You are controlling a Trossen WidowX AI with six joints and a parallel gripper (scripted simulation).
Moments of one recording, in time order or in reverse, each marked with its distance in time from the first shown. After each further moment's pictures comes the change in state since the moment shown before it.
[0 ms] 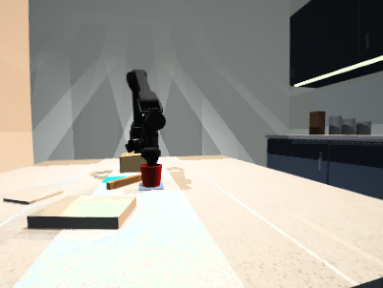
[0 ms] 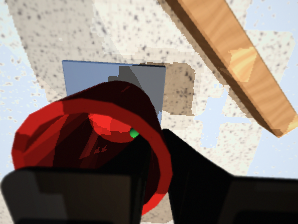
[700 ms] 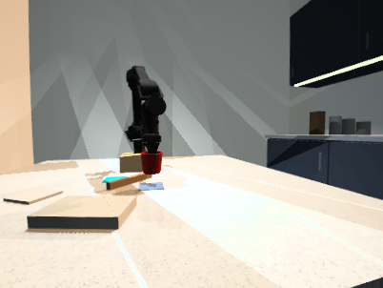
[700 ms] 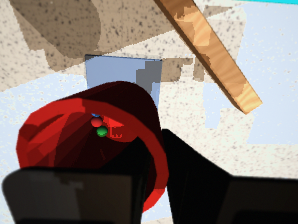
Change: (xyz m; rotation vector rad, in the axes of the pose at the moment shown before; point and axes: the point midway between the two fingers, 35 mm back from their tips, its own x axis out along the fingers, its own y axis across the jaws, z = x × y) arm -0.046 0.000 -0.002 -0.011 0.001 0.002
